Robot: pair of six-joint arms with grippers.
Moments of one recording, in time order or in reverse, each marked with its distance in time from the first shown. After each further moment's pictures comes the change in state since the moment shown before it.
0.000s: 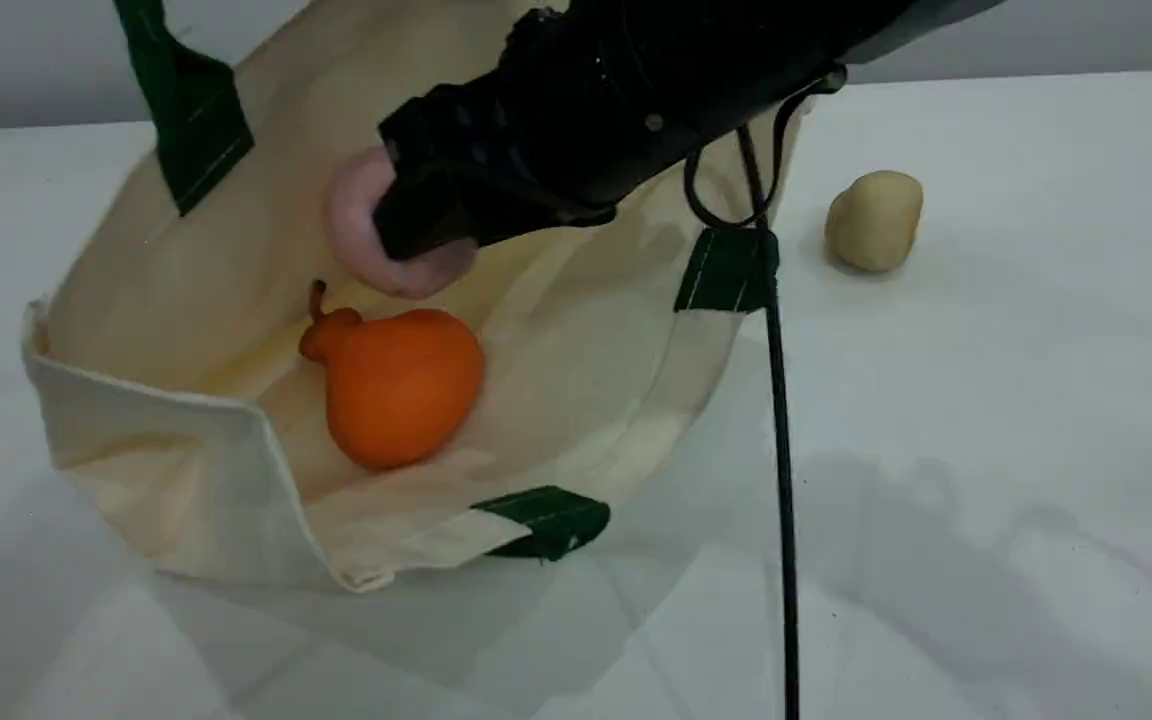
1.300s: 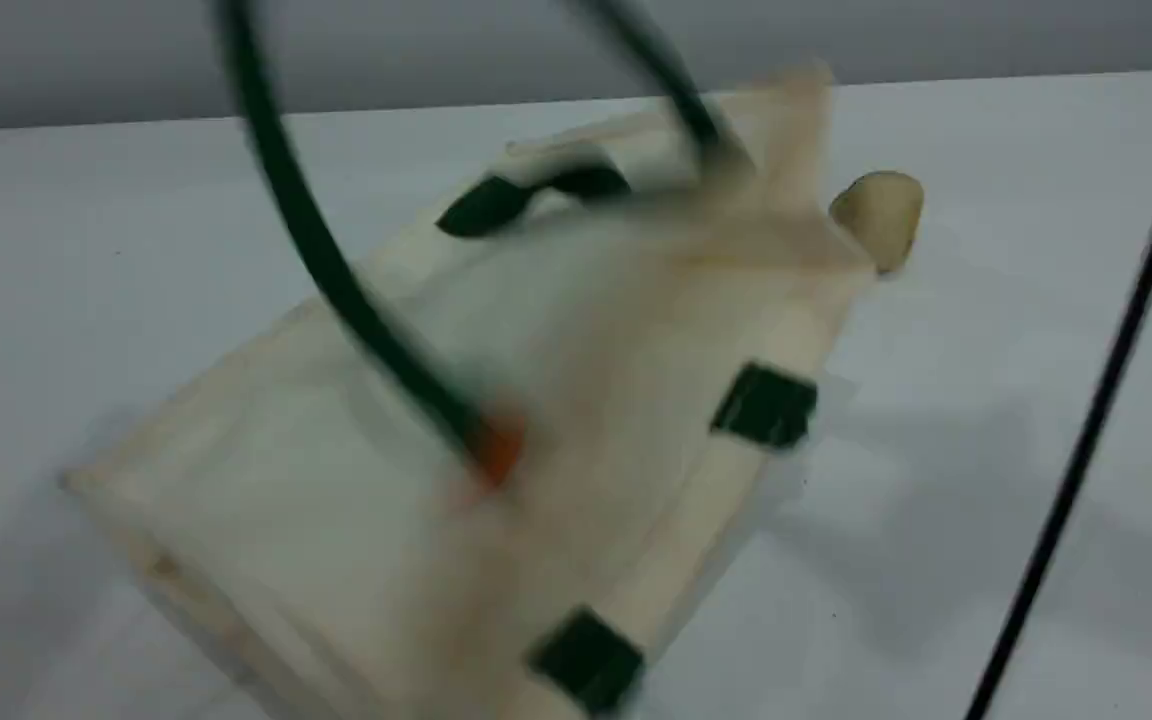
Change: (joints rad) left arm 0.000 0.031 0.041 0.075 -0.018 0.053; right arm -0.375 -0.743 0.000 -0.707 0.383 0.627
